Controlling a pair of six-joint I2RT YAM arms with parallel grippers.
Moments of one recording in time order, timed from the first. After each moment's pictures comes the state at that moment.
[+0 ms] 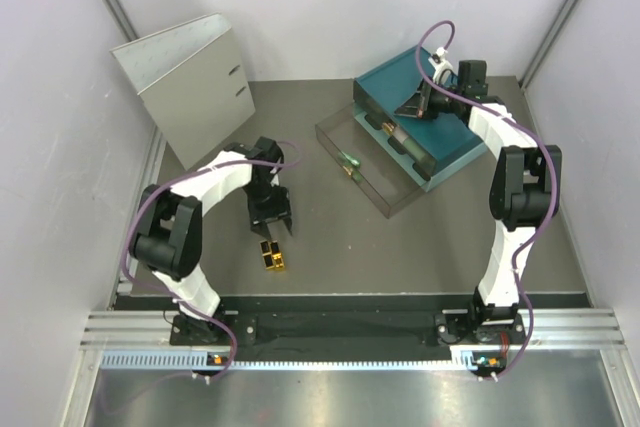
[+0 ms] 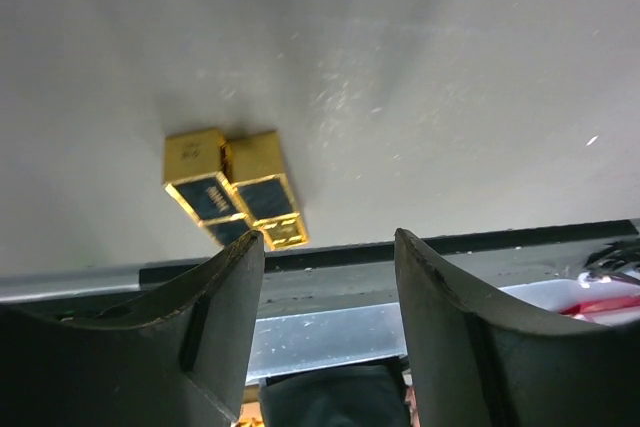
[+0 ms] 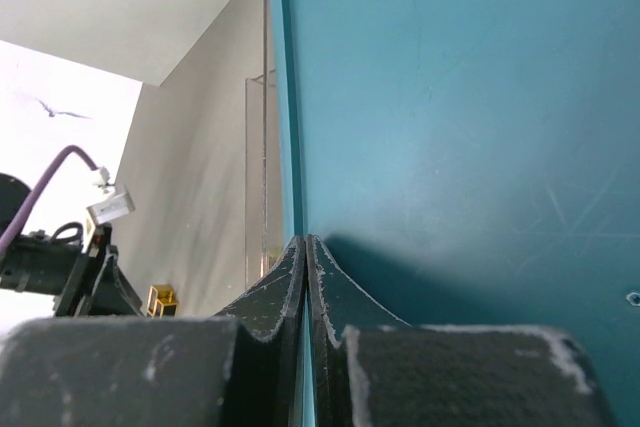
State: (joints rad) left arm -0.37 1.71 1.18 -1.03 0.24 -0.58; right arm 0.04 2.05 1.63 -0.22 -0.85 0.32
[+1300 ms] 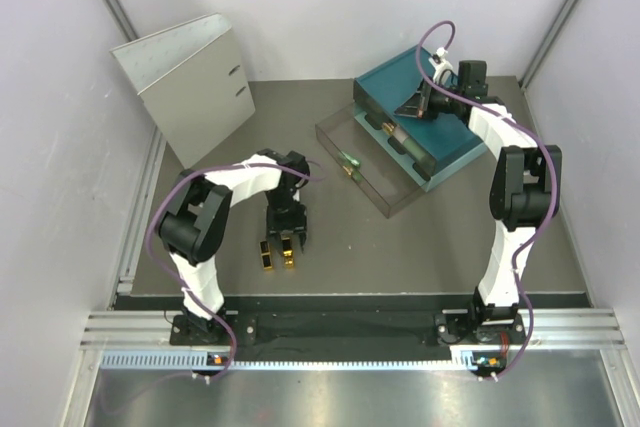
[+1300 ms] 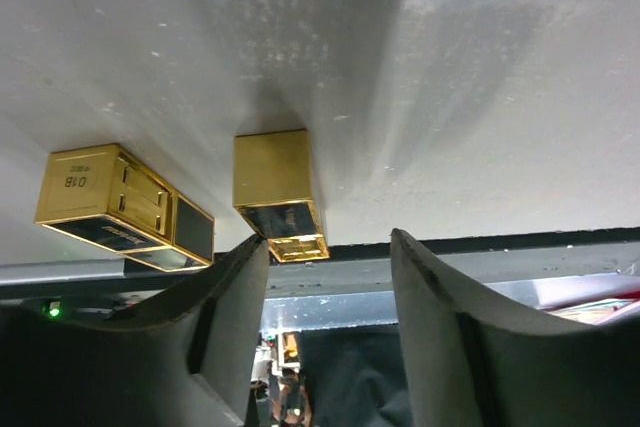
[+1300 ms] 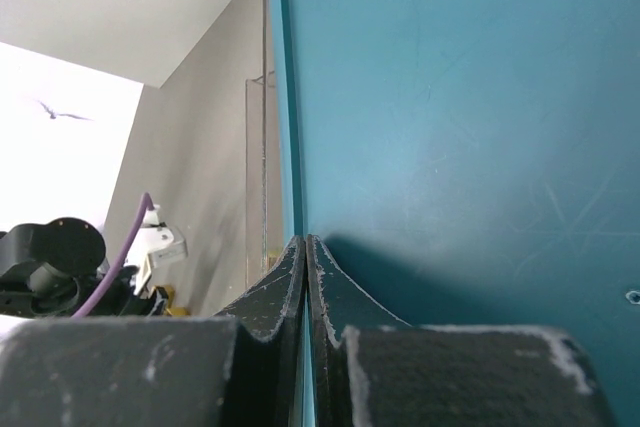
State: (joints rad) left arm -0.53 1.86 1.20 -1.06 0.24 -0.60; right arm 0.04 2.05 1.62 -0.22 -0.85 0.33
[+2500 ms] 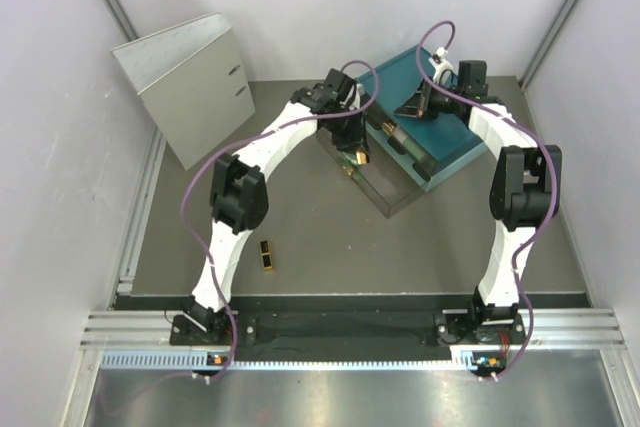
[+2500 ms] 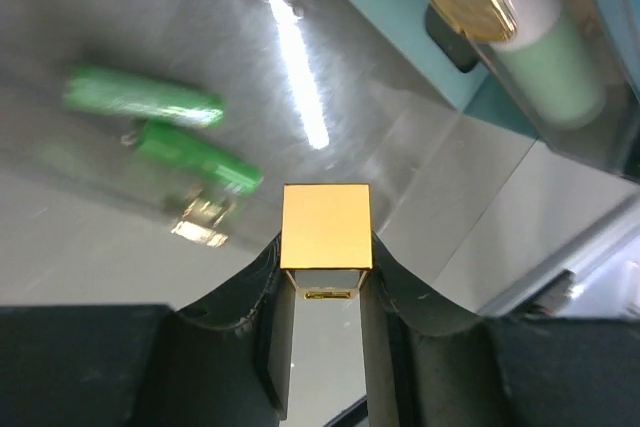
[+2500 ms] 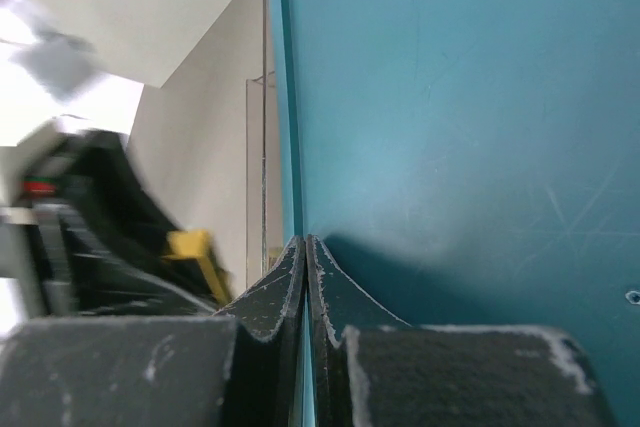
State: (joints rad) left arm -0.57 2.29 2.22 -0.90 0.32 -0.50; right arm 0.04 2.05 1.62 -0.22 -0.85 0.33
